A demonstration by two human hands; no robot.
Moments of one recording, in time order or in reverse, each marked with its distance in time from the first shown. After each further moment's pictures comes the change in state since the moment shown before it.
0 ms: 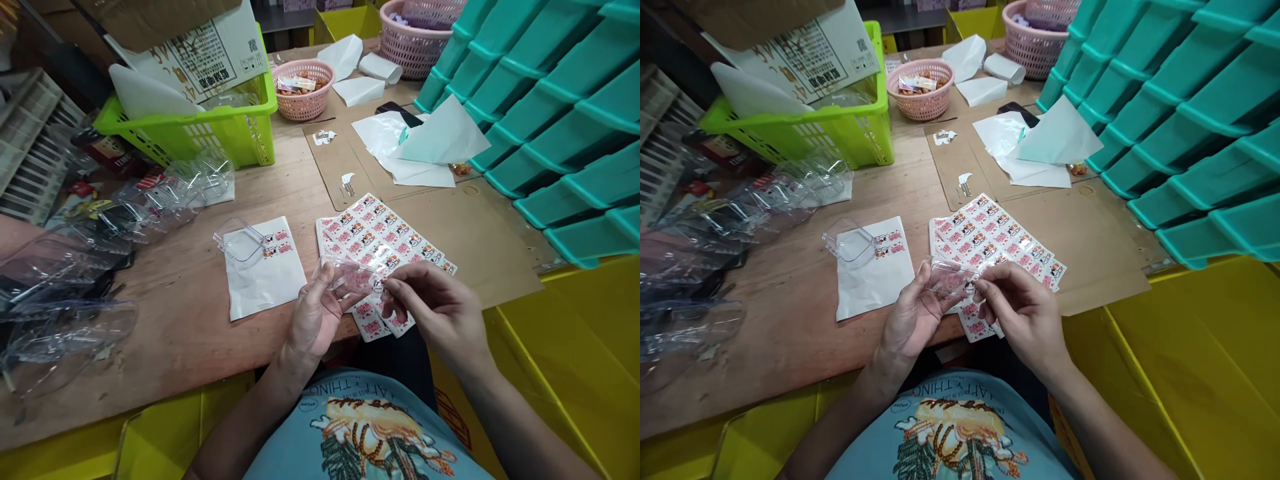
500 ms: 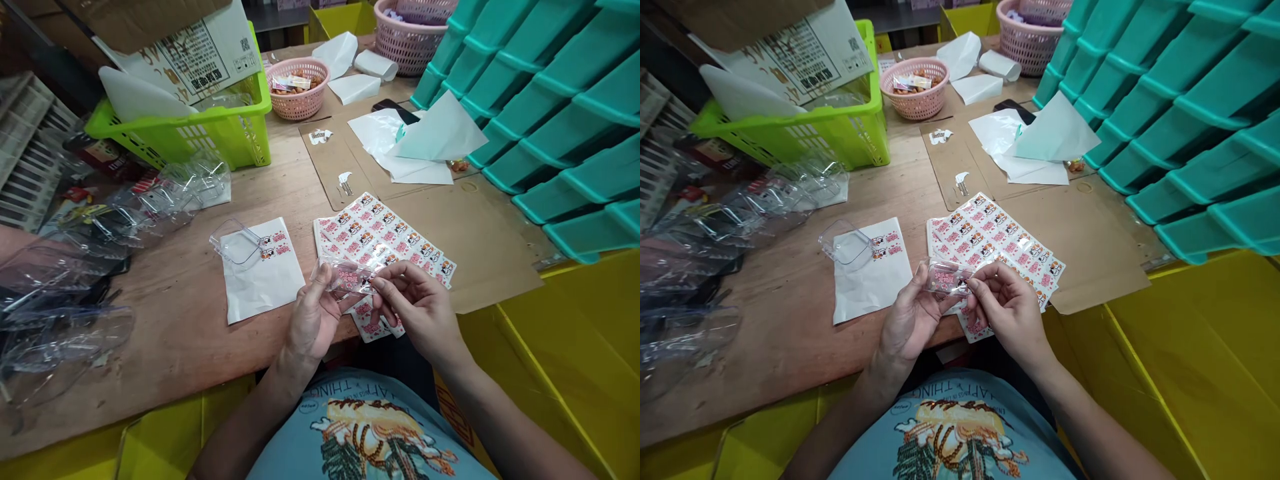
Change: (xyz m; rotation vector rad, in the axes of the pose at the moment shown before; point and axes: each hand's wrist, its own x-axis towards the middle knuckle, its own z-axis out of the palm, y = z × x) left_hand 0.004 -0.001 -0.001 0.035 0.005 -0.005; right_hand 0.006 0.016 0.014 0.284 -0.027 0.199
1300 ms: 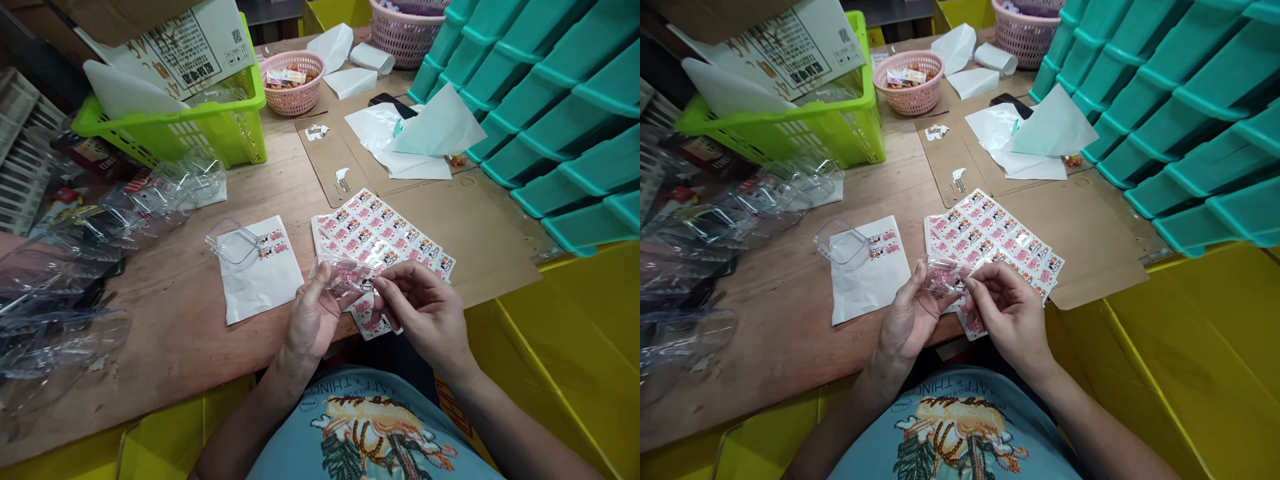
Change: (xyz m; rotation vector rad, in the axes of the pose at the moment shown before) left_hand -0.001 0.000 0.004 0.000 0.019 -0.001; right_hand -0.010 -0.008 0.009 -0.172 0.091 -0.160
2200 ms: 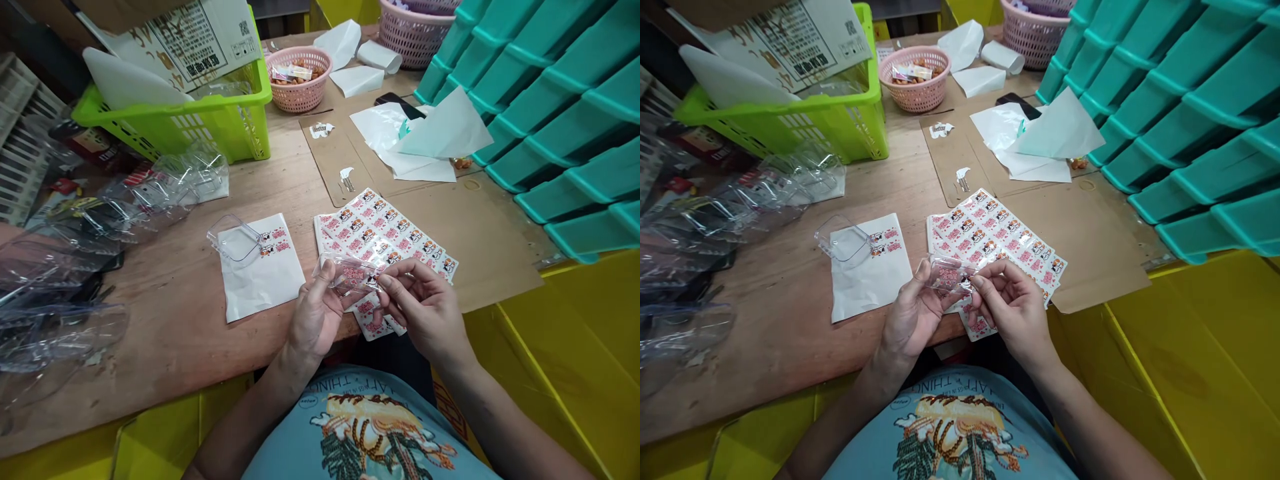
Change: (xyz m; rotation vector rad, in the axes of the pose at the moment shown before) left_hand 0.002 -0.002 -0.001 -0.012 0.029 -0.003; right_hand 0.008 0.013 -0.006 0.236 -0.036 0.196
